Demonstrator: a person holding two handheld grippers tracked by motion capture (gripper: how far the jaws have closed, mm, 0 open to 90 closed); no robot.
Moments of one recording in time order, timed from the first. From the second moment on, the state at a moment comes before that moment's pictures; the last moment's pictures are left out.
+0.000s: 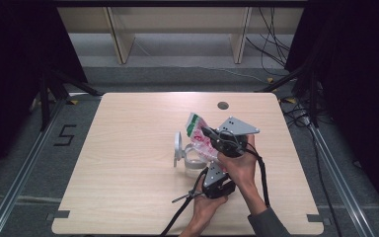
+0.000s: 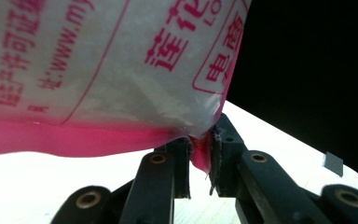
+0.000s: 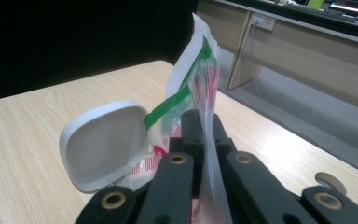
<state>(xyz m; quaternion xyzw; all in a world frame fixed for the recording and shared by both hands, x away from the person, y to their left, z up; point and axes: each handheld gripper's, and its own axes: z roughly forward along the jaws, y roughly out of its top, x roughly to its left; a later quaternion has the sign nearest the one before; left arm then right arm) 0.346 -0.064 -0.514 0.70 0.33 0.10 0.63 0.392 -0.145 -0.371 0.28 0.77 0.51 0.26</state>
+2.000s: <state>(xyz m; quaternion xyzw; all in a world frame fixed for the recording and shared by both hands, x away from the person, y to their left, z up) 0.346 -0.063 -0.511 0.68 0.33 0.09 0.64 0.393 -0.137 -0.371 0.28 0.77 0.51 0.26</state>
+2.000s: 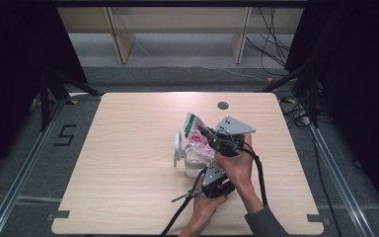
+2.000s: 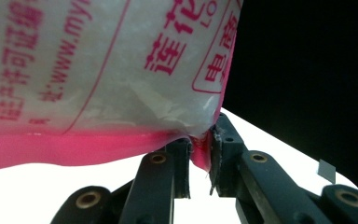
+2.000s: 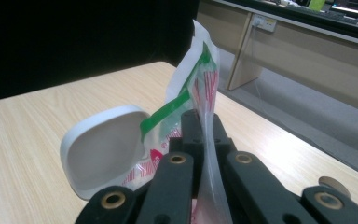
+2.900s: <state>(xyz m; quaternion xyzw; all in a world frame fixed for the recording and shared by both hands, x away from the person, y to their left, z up) 0.347 -0.064 -0.512 0.68 0.33 0.09 0.65 0.394 -0.136 -0.372 0.28 0.77 0.51 0.26</state>
